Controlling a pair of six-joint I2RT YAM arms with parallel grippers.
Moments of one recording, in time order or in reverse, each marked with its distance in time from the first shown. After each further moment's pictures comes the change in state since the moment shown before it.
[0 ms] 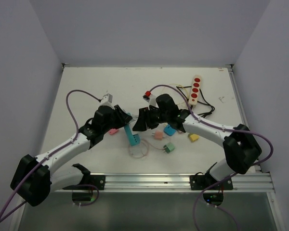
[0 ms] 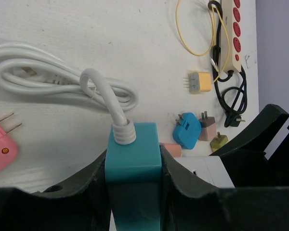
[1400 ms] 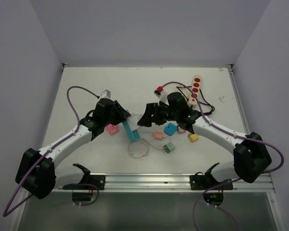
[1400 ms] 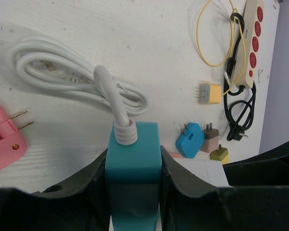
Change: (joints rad) left arm 0.046 0.100 0.135 -0.138 0.026 -0.079; right arm -0.076 -0.127 -0.058 0.002 0.026 0.026
